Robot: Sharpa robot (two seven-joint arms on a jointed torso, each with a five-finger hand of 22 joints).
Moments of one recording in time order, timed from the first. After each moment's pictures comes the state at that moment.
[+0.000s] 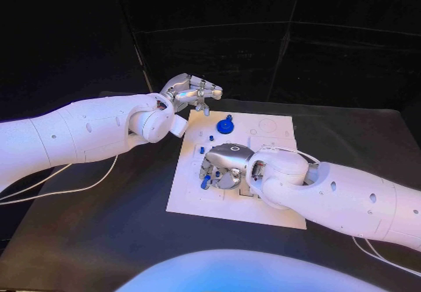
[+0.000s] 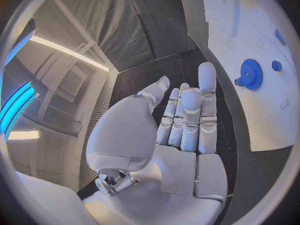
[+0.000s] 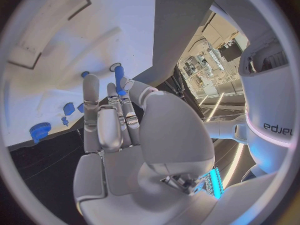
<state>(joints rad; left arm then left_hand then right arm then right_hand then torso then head) 1.26 -0.81 -0.08 1.35 -0.19 -0.23 0.29 1.27 -0.05 0.33 -0.05 0.05 1.02 0.18 0.10 0.07 1.08 0.11 0.26 0.09 1.29 0.02 1.09 0.66 0.16 1.27 0.11 0.59 0.63 1.09 -0.47 -0.05 1.57 -1.65 -0.08 -0.07 1.41 -0.08 0.54 -0.10 0.07 1.07 0.16 0.09 0.07 1.19 0.10 0.15 0.07 1.47 0.00 1.33 1.07 0.17 1.03 0.10 1.11 0.44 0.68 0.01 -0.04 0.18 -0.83</state>
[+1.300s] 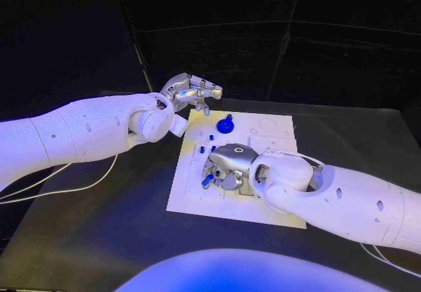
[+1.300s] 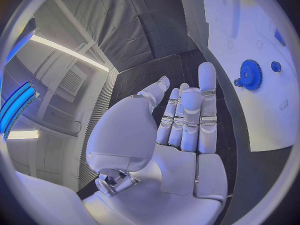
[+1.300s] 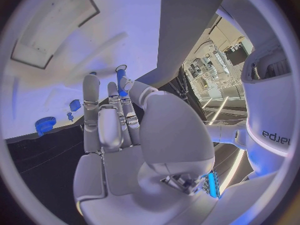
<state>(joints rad) 1.26 -0.81 -0.08 1.35 -0.19 -0.22 0.28 1.27 -0.05 0.33 -0.05 0.05 1.02 0.18 0.10 0.07 1.07 0.11 0.26 0.09 1.29 0.02 1.09 0.66 0.16 1.27 0.11 0.59 0.63 1.08 -0.50 -0.05 1.62 -1.71 -0.11 -0.13 1.40 -0.08 0.54 -0.10 0.08 1.07 0.16 0.08 0.07 1.20 0.09 0.15 0.07 1.47 0.00 1.33 1.07 0.17 1.03 0.10 1.11 0.44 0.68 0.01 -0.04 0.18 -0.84</state>
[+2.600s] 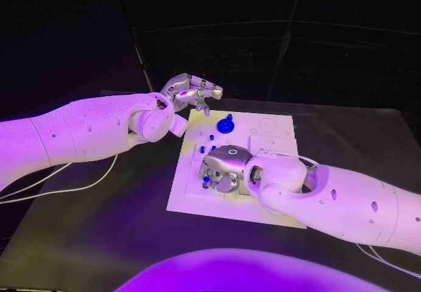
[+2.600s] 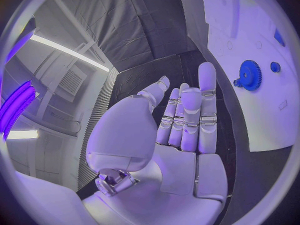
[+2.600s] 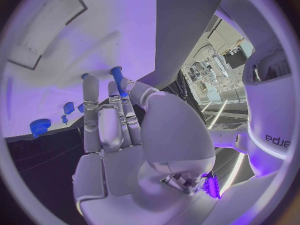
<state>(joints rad) 1.26 -0.81 -0.08 1.35 -0.19 -0.22 0.28 1.27 -0.05 0.33 -0.05 0.05 1.02 0.18 0.10 0.07 1.07 0.11 0.26 0.09 1.29 0.02 1.09 0.66 0.16 1.27 0.11 0.59 0.63 1.08 -0.47 -0.05 1.62 -1.74 -0.07 -0.15 1.36 -0.09 0.53 -0.09 0.11 1.05 0.17 0.07 0.07 1.19 0.10 0.13 0.07 1.47 0.00 1.33 1.07 0.17 1.03 0.10 1.11 0.44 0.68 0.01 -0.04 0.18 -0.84</state>
